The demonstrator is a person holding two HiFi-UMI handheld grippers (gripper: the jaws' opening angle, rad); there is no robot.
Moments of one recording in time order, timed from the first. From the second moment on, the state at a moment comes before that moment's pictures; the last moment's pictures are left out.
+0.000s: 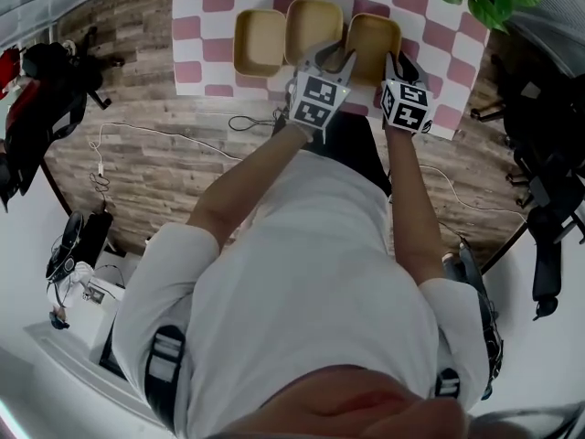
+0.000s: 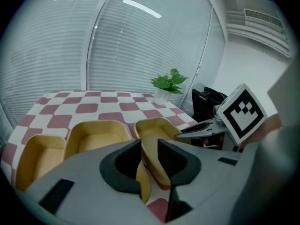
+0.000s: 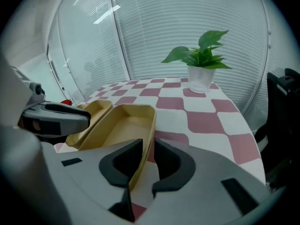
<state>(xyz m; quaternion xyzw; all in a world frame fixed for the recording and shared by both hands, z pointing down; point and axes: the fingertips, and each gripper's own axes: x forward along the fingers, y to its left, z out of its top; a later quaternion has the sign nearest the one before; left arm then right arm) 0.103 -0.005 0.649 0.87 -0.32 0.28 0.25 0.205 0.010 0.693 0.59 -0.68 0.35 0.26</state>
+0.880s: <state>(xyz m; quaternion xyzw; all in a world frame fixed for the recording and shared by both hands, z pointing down) 0.109 -0.006 0.537 0.89 -0.30 0.21 0.27 0.217 0.000 0.593 0.64 -0.63 0.41 0.14</state>
